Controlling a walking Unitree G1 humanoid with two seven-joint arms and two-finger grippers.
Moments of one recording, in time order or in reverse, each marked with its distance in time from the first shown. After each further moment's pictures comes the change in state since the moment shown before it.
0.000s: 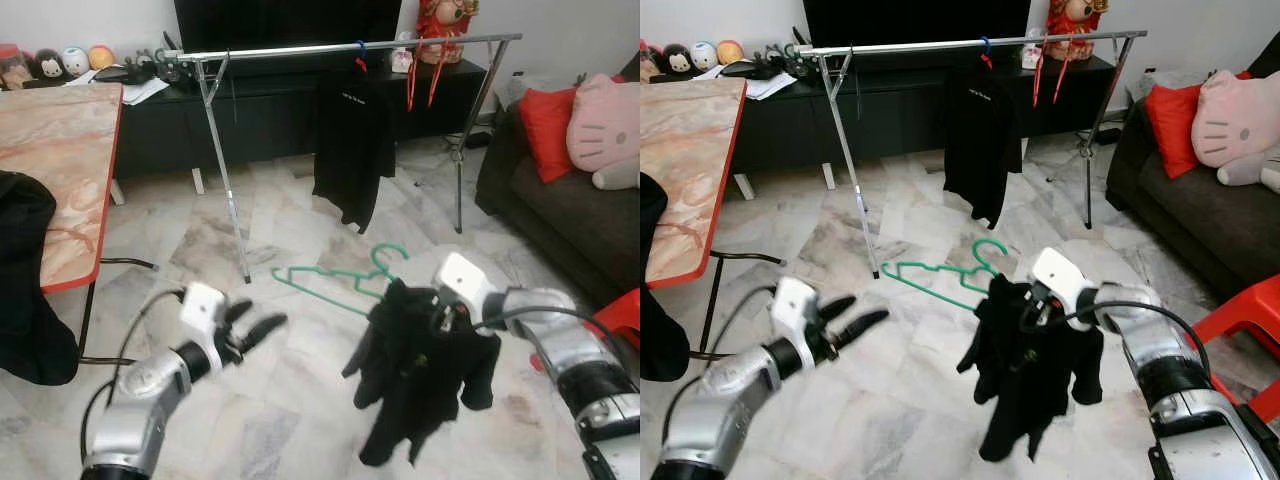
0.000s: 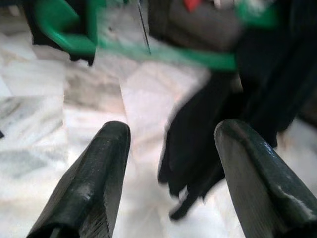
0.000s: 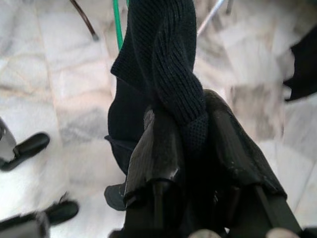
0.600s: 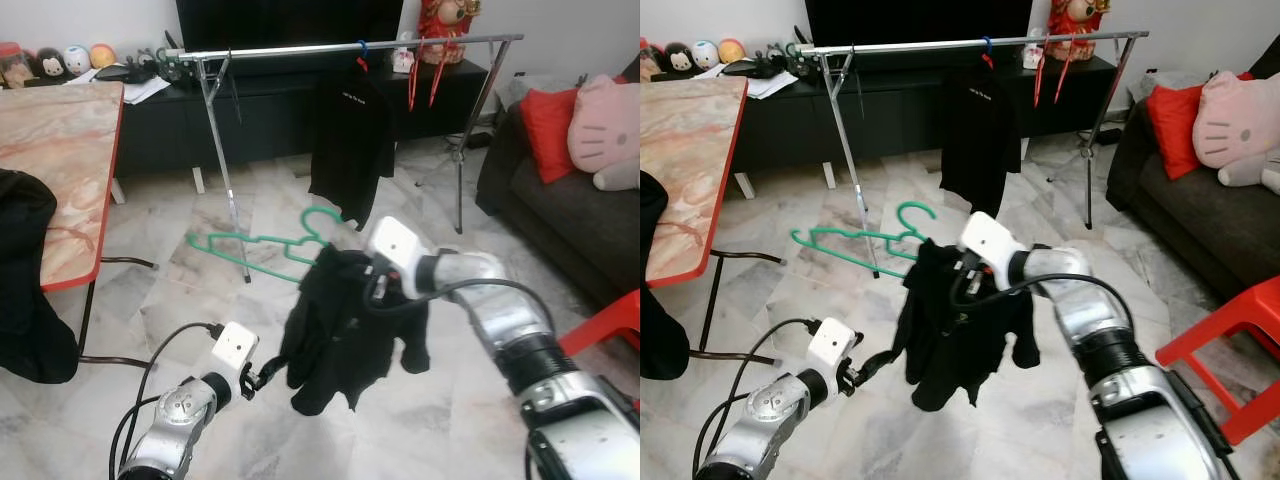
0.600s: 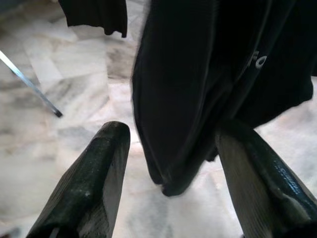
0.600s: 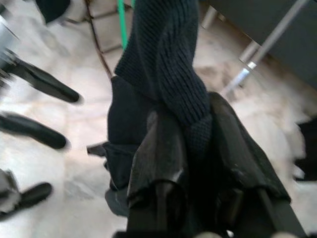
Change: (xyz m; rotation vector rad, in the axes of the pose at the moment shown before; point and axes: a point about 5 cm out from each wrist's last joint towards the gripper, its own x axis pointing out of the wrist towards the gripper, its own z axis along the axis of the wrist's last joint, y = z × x) left arm 0.024 -0.001 -0.043 0.207 0.117 0.163; right arm 0.051 0.036 0.080 -0.067 -0.182 0.084
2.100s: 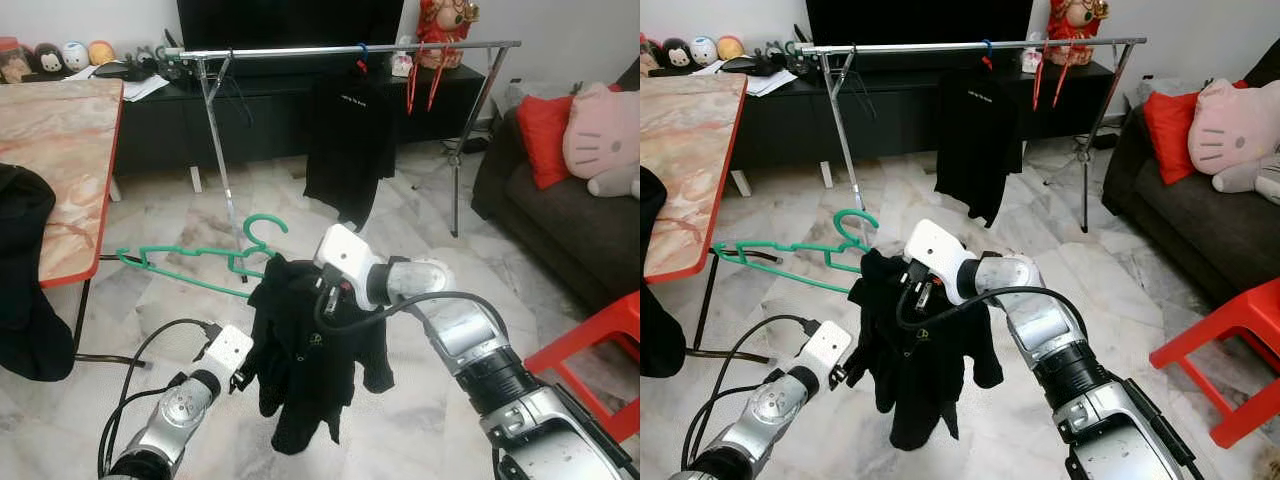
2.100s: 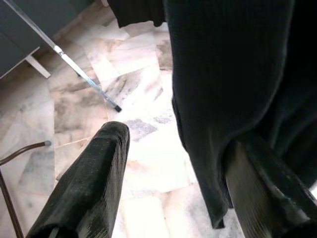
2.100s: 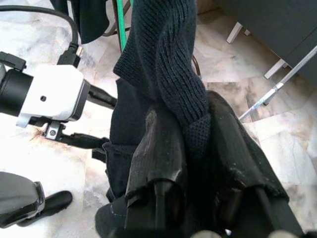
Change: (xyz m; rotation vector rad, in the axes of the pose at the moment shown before) left arm 0.002 0.018 -0.014 0.188 0.058 0.187; right arm 0.020 0.035 0.025 -0.004 -0.041 0.092
